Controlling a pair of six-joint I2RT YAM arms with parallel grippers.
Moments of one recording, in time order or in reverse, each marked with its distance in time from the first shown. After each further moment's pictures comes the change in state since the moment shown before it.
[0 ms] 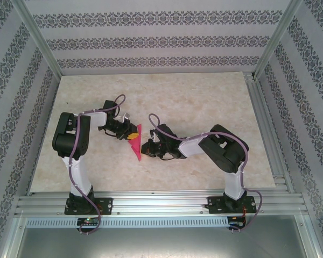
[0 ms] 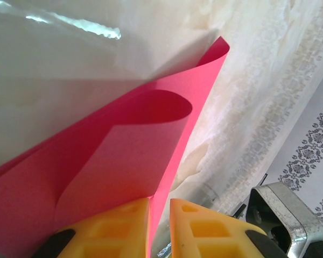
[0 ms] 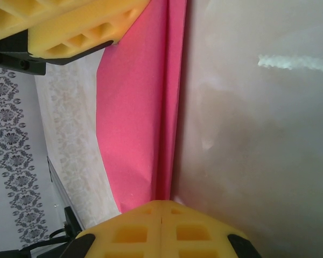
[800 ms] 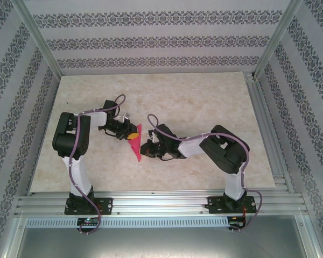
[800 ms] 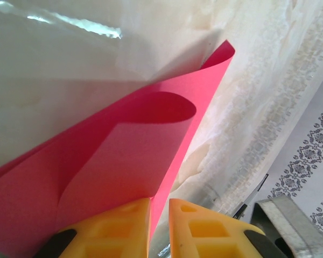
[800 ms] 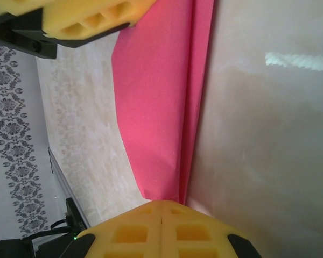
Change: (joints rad) left arm 0.000 0.002 0.004 -0.006 -0.003 0.003; right arm 0.012 -0.003 0.011 -0.017 -0.016 -0.018
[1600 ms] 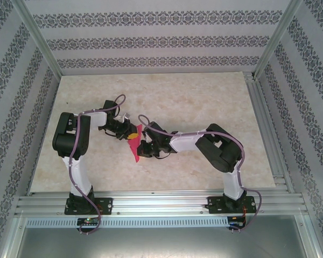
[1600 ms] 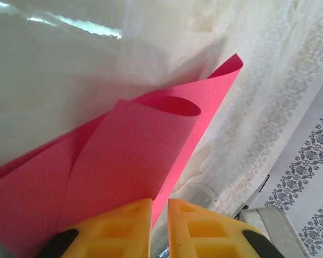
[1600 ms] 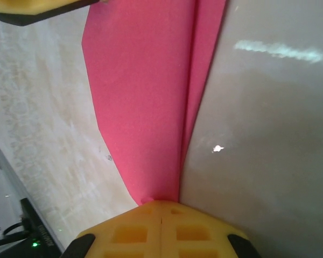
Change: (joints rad) left arm 0.000 0.000 0.000 0.000 -0.007 0.000; right arm 0.027 0.045 0.205 -0.378 0.074 -0.151
